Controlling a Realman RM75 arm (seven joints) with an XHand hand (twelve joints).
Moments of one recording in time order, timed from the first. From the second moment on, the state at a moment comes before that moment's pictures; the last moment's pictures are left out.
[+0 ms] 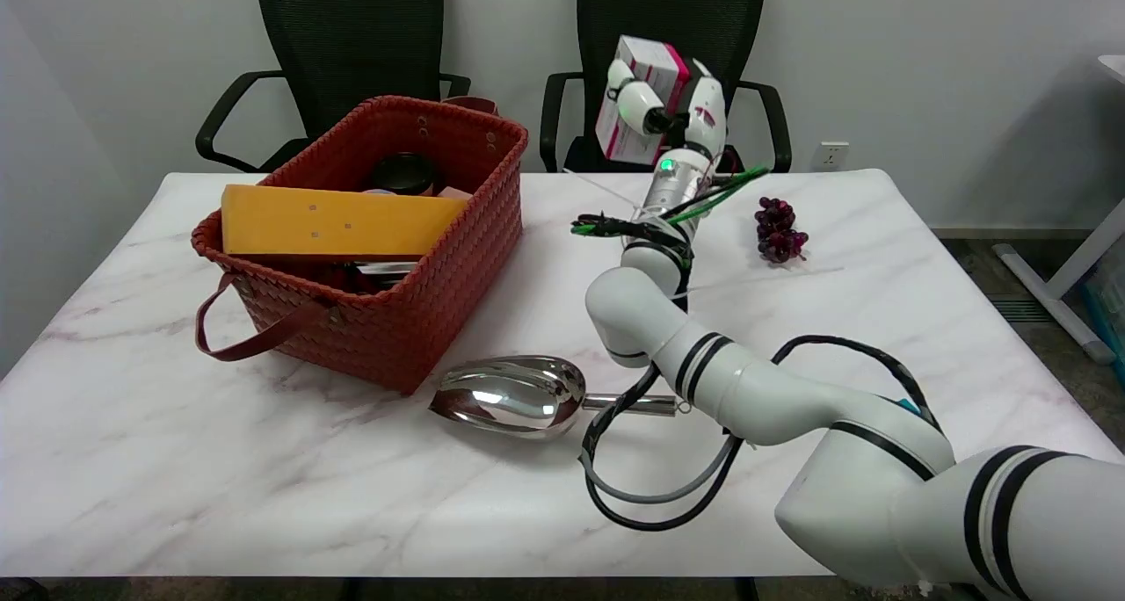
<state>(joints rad) 0.76 -1.55 -2.16 0.75 1.68 1.17 0.02</state>
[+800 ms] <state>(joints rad) 0.77 -1.55 -2.23 0.92 1.56 0.98 0.04</state>
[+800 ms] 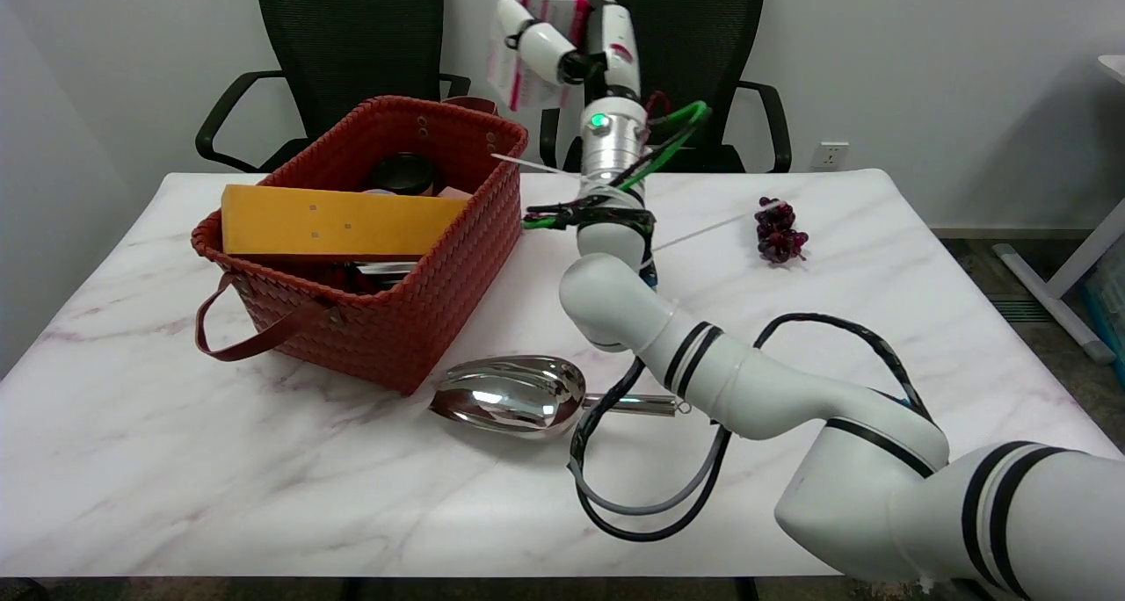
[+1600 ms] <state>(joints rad) 0.89 -1.68 -2.31 0.66 1.54 0.75 0.21</state>
